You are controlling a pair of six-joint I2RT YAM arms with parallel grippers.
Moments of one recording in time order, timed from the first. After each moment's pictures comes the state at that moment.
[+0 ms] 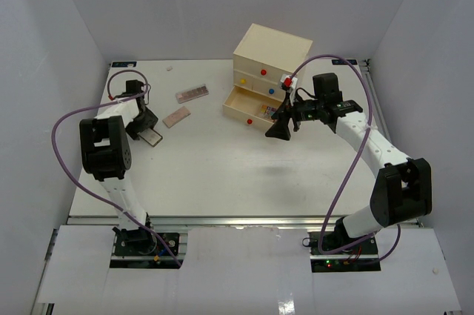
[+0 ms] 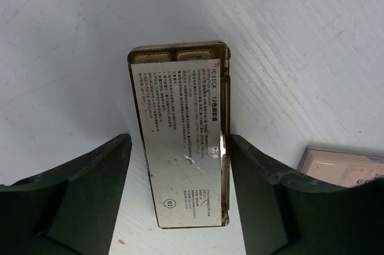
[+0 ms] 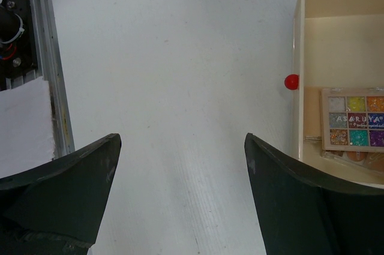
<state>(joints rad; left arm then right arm) 0.10 1.96 1.35 -0.58 -0.30 -0.66 0.31 1.48 1.16 -0.41 -0.96 -0.38</state>
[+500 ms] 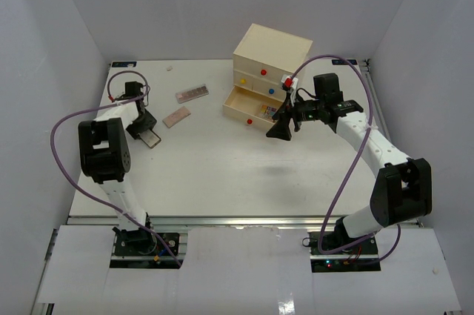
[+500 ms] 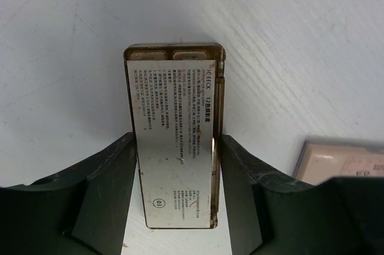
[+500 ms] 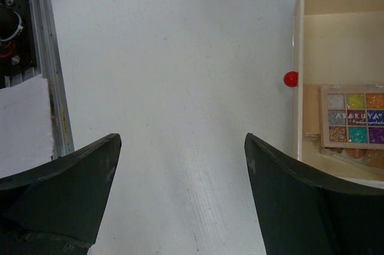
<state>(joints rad) 0.11 1.92 1.30 -0.53 -0.25 -0.63 0.30 1.48 1.16 -0.42 -0.96 -0.40</state>
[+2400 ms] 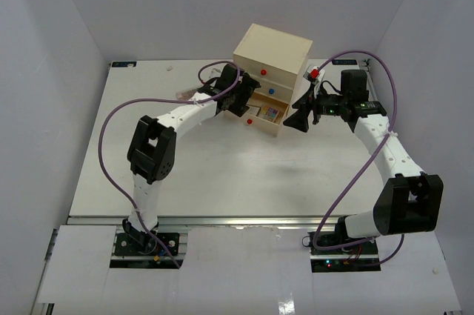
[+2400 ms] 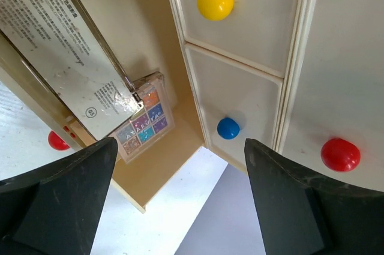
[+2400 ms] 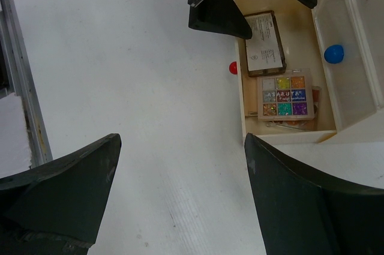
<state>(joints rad) -0.59 2.07 1.70 -0.32 -0.11 -1.47 0.12 1.39 1.16 -0.43 -0.99 -0.40</state>
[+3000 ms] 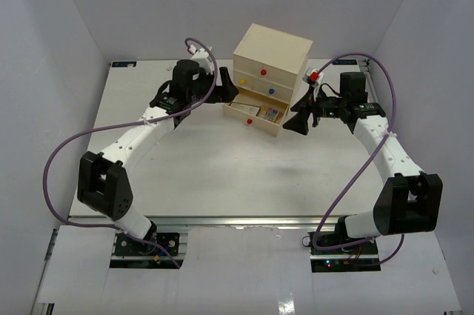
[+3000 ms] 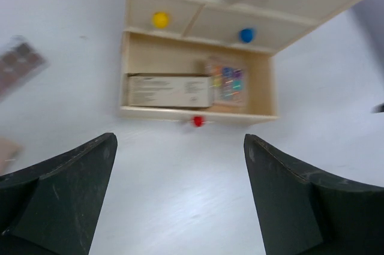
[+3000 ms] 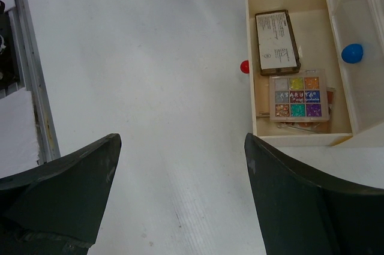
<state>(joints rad) -0.46 1.58 1.34 -0.16 0.16 -0.37 0.12 1.39 1.14 -0.43 -1.03 -0.42</state>
